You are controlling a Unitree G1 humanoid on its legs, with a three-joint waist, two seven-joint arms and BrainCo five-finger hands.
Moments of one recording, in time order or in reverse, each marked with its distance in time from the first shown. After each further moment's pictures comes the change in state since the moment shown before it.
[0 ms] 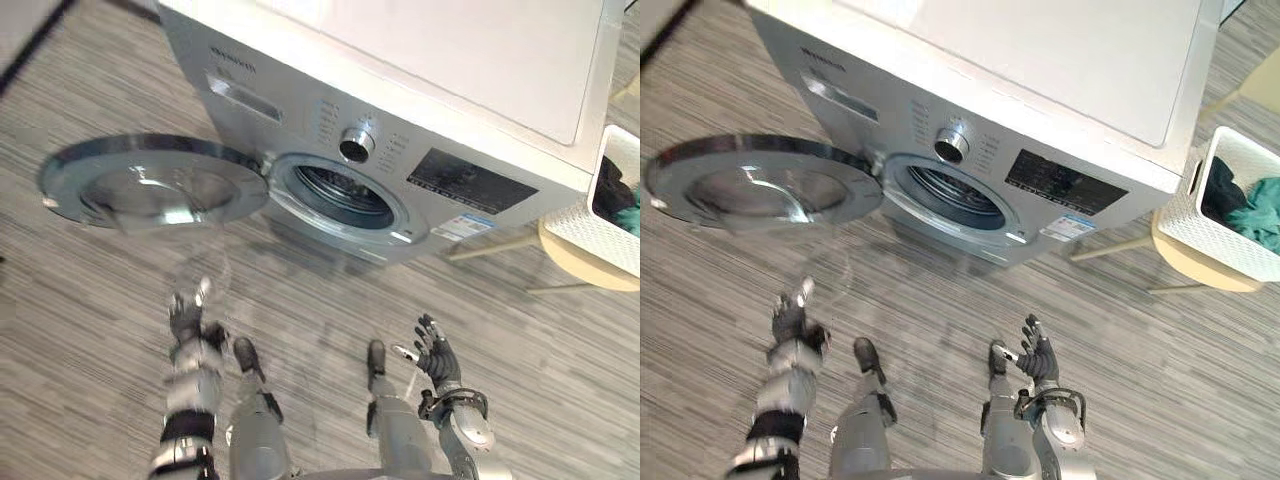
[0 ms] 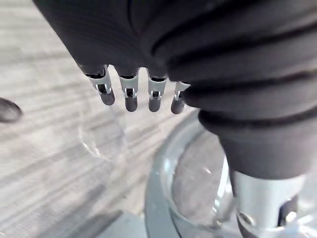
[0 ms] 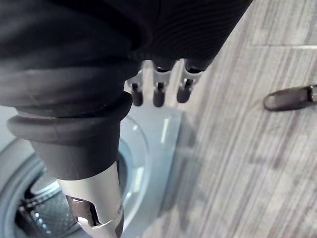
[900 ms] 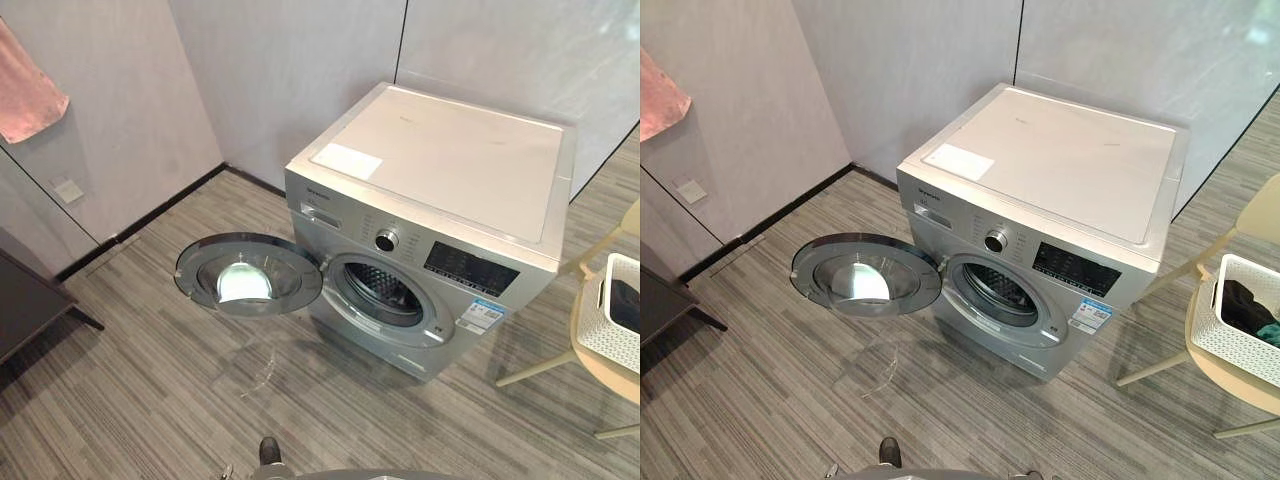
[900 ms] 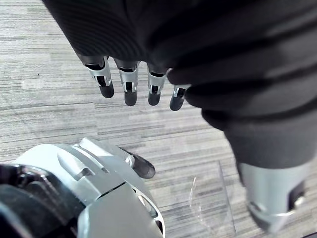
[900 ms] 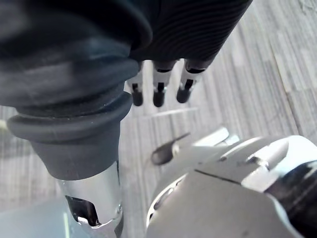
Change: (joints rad) left arm 0.213 -0.051 0.178 0.641 0.157 0.117 -0.206; right arm -0.180 -0.024 -0.646 1.020 -0.015 0.142 -0.095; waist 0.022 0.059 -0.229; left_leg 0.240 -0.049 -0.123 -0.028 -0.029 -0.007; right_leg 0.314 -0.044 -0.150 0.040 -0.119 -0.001
